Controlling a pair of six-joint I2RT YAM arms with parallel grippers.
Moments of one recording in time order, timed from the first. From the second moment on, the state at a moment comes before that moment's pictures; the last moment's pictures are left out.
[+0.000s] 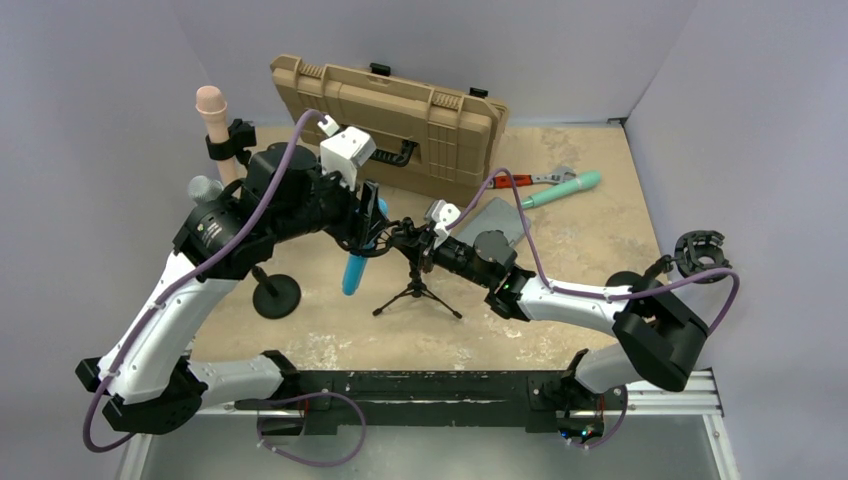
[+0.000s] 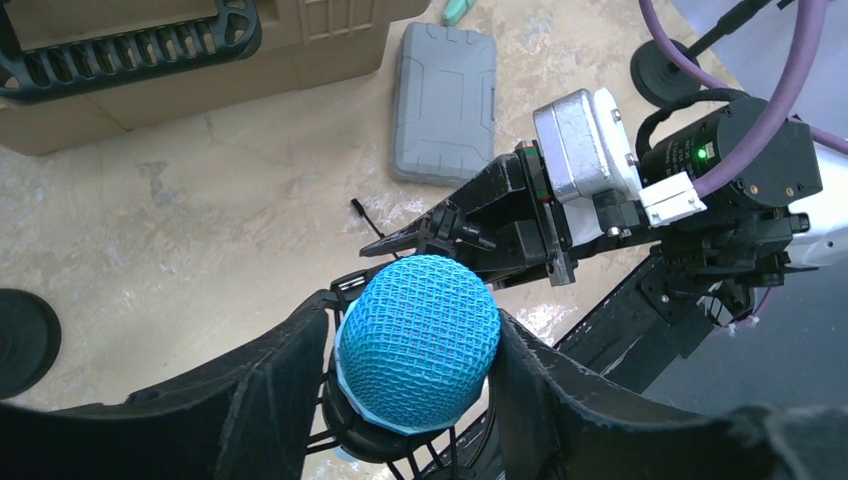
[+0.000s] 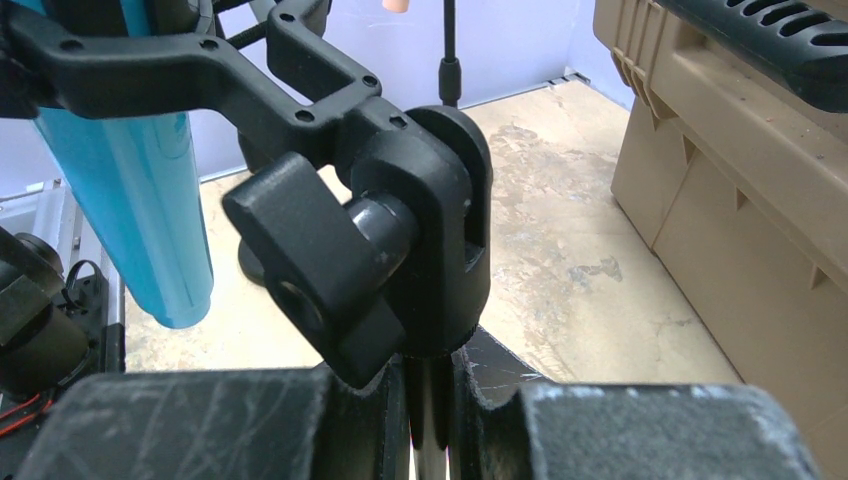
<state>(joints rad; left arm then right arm) -0.73 1.16 1.69 -1.03 0.03 -0.18 0.91 1.41 0.68 0.83 -0.19 0.04</state>
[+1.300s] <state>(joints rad) -0.76 1.15 2.20 -1.06 -0.17 -0.20 0.95 1.49 0.74 0.85 -0.19 0.04</state>
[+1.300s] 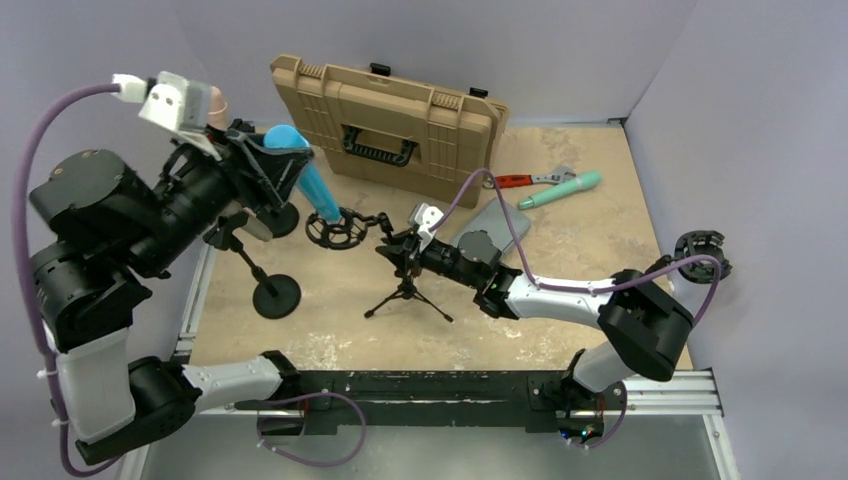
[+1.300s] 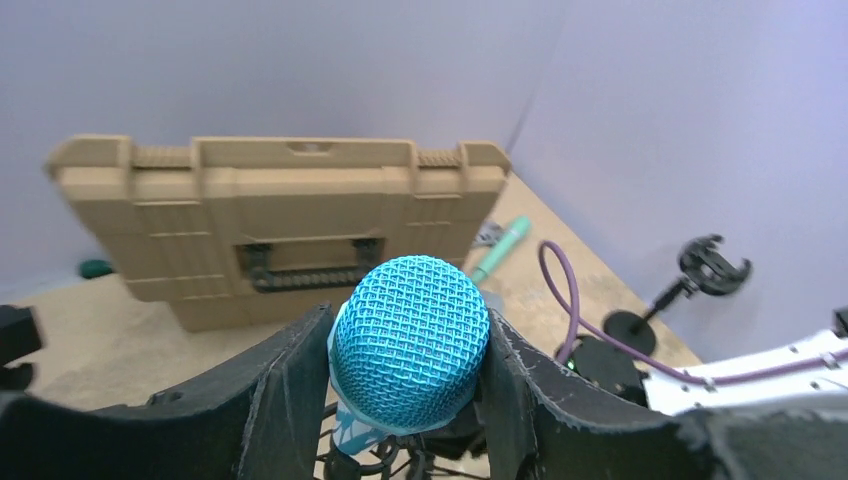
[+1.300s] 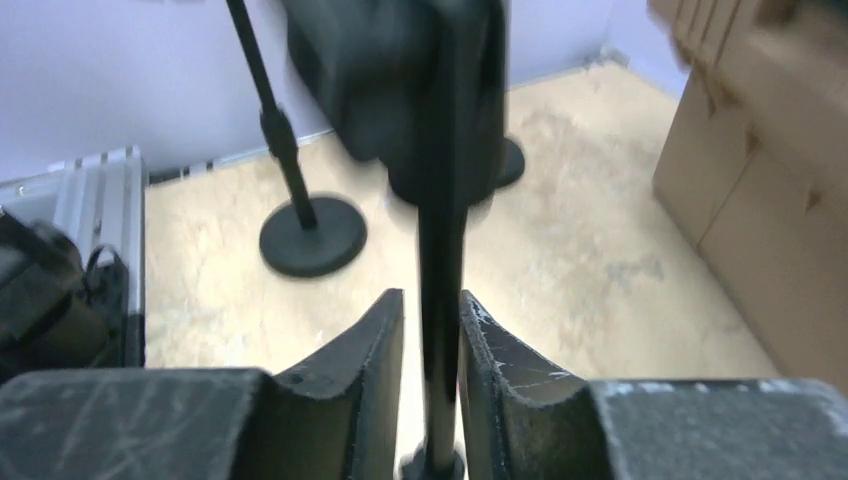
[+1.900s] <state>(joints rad) -0.76 0.97 2.09 -0.81 -0.27 -0.23 0.96 1.26 0.65 0.58 -0.09 0.11</state>
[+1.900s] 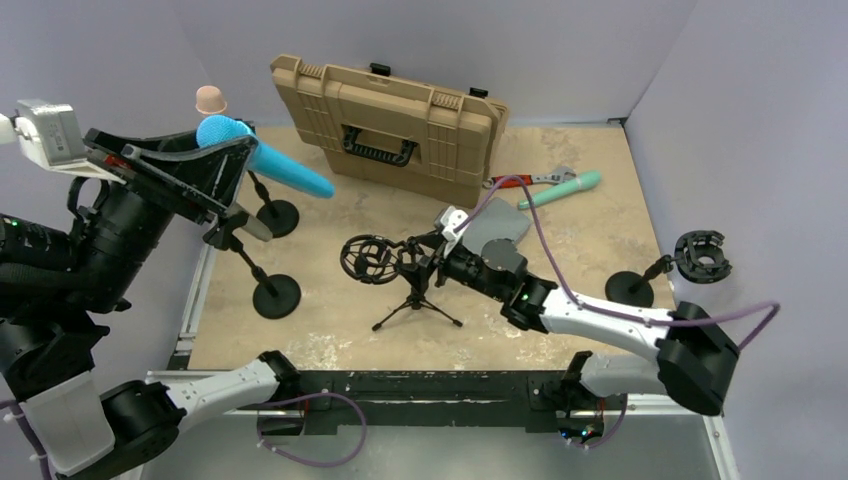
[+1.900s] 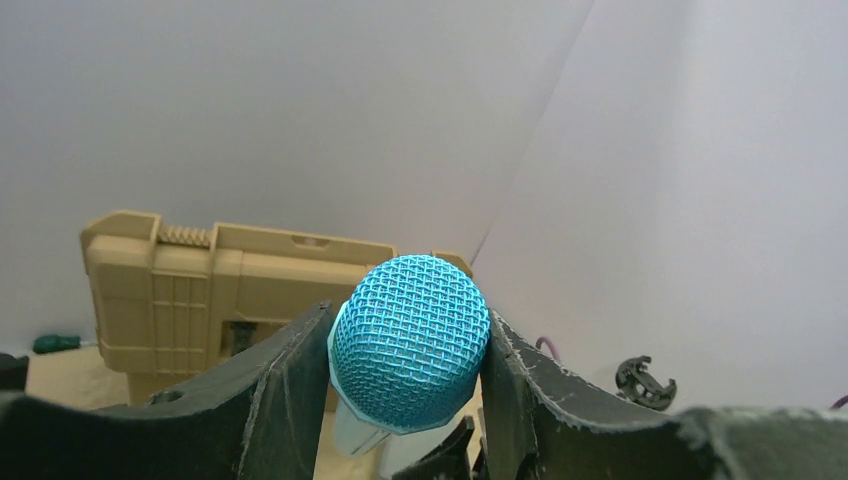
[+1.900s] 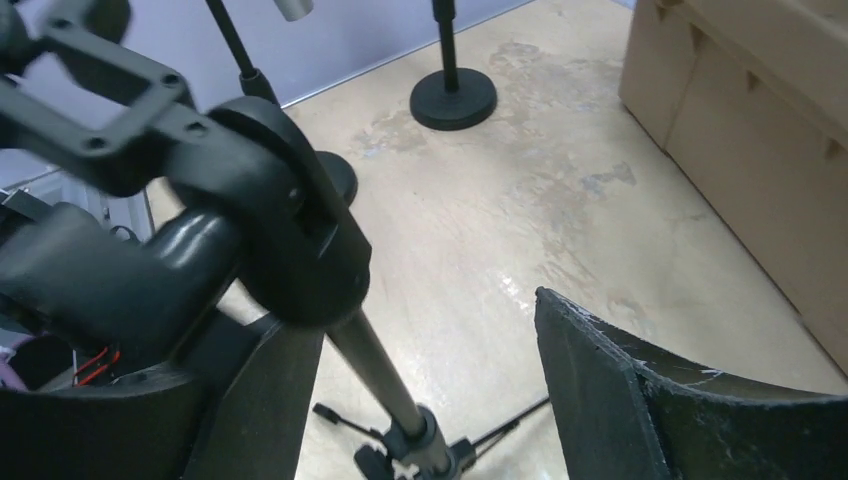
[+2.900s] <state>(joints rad) -0.75 1.14 1.97 -0.90 0.26 -0.63 0.96 1.02 1.36 -0.13 -0.40 0.27</state>
